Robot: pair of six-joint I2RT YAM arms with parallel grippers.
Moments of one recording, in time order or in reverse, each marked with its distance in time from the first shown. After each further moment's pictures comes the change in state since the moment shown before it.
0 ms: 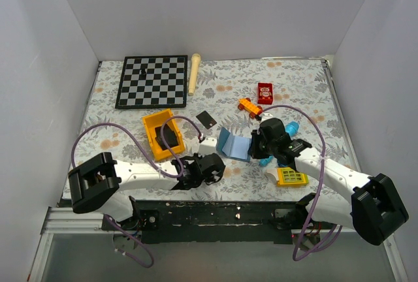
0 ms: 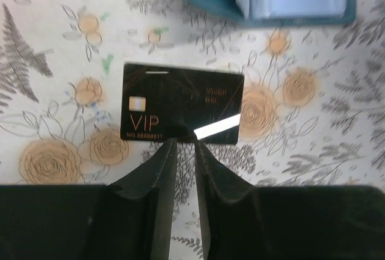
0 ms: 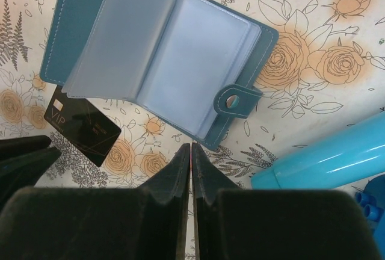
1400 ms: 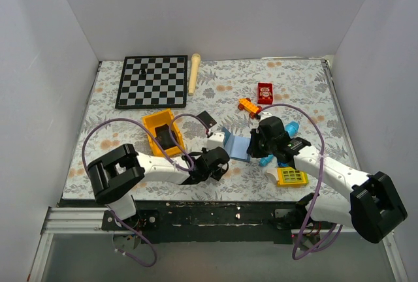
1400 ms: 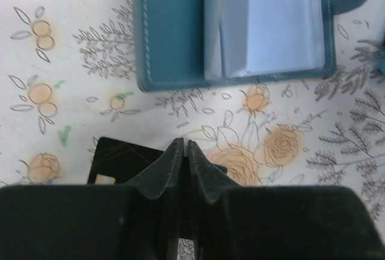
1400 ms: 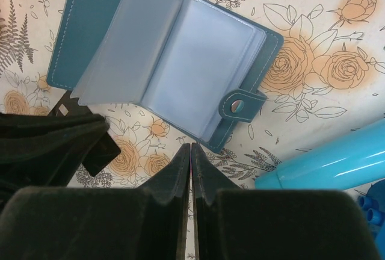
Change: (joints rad) left arm 0.087 0.180 0.059 0.229 0.052 0.117; right arm 0.000 0.016 0.023 -0.007 -0.010 0.000
